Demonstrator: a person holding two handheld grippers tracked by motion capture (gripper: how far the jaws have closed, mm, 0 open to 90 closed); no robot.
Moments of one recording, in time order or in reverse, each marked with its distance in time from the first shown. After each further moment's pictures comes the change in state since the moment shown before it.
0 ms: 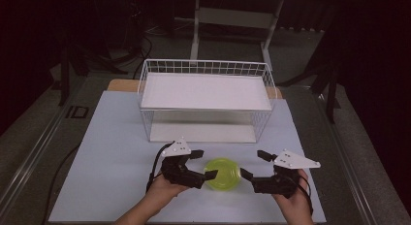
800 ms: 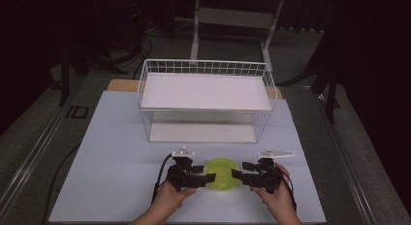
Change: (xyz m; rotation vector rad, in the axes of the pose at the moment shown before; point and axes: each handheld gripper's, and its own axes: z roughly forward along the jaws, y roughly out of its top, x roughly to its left) left arm 0.012 -0.040 0.028 0.161 0.105 -0.301; right arm -0.019 -0.035 0.049 0.234 0.043 0.316
